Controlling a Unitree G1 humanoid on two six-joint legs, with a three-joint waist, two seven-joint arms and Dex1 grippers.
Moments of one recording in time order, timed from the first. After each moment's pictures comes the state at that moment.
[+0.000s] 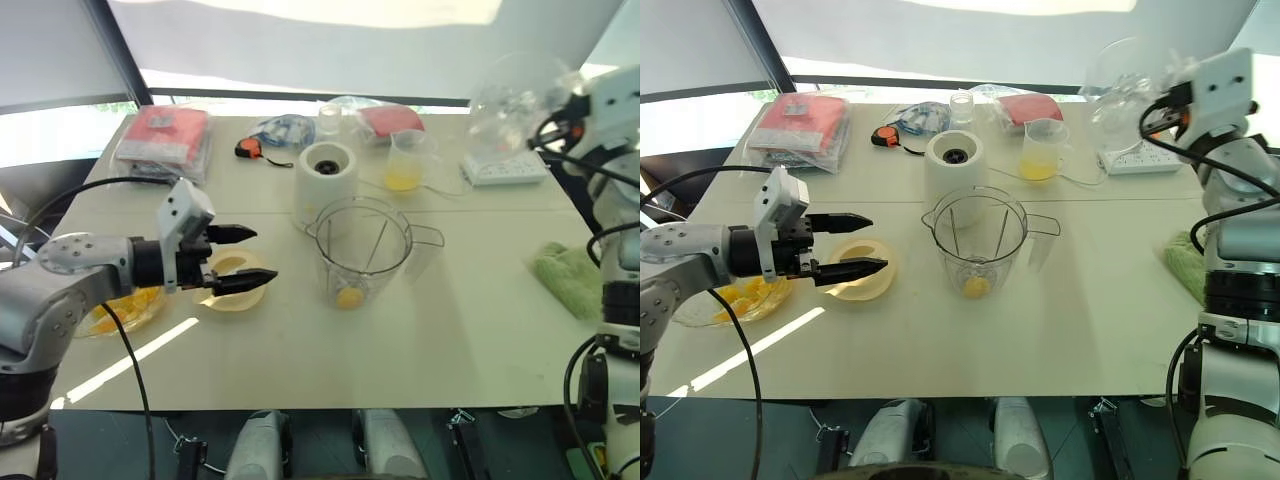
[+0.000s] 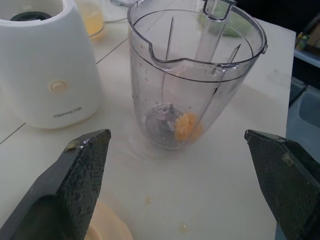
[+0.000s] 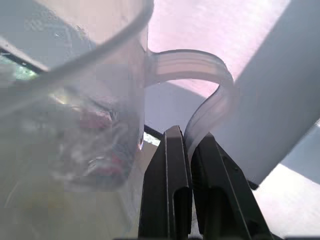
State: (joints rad) left arm -0.37 0.90 0.15 -0.45 -0.79 0.90 -0.88; right arm -0.72 -0.78 -0.15 0.16 0.14 0.29 0.42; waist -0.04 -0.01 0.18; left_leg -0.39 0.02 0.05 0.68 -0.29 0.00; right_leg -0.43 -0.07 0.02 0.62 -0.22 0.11
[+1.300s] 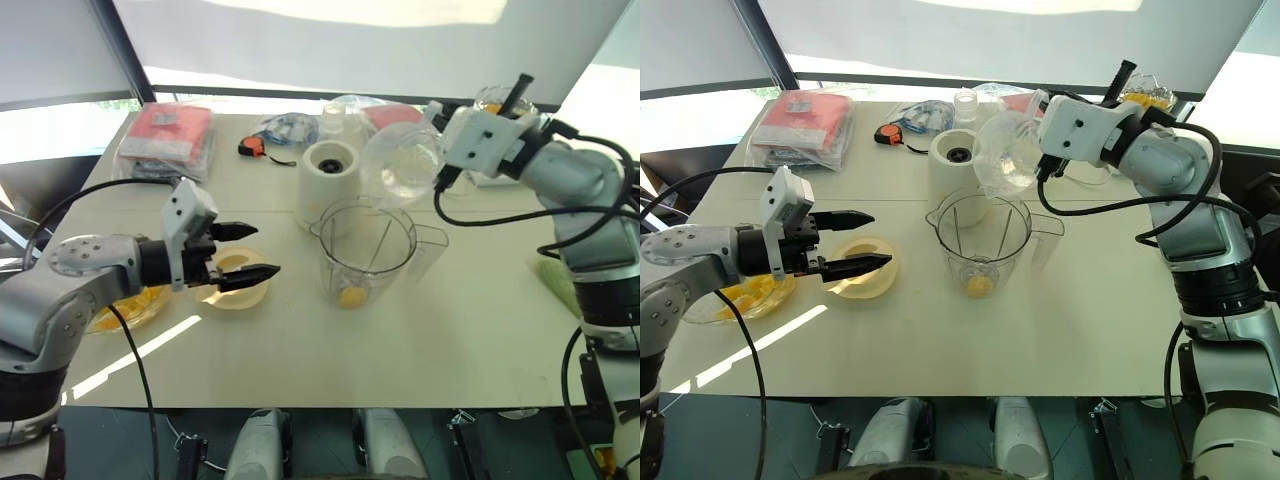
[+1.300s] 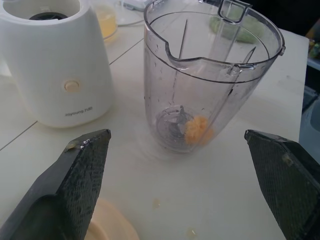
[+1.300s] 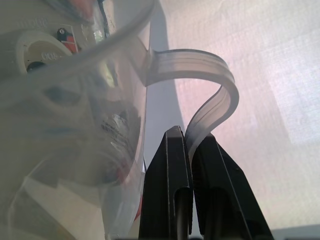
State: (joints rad) left arm -0.37 0.86 0.13 -0.46 -0.78 0.89 -0.83; right arm -0.78 -0.81 0.10 -0.01 -0.25 -0.05 0.61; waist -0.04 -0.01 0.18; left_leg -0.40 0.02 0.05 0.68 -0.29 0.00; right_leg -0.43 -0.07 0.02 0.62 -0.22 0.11
